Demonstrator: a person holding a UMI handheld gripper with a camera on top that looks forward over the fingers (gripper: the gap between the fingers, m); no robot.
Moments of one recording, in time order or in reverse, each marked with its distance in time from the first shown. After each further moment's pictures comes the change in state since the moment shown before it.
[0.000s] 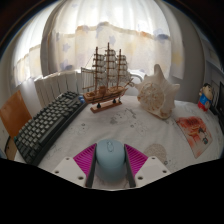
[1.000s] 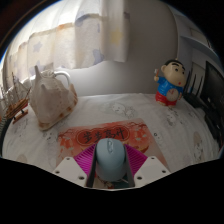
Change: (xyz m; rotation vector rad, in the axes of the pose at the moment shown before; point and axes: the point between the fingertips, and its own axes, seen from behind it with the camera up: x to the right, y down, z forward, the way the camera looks) arm 0.400 -0.011 0.040 -0.101 0.190 0.097
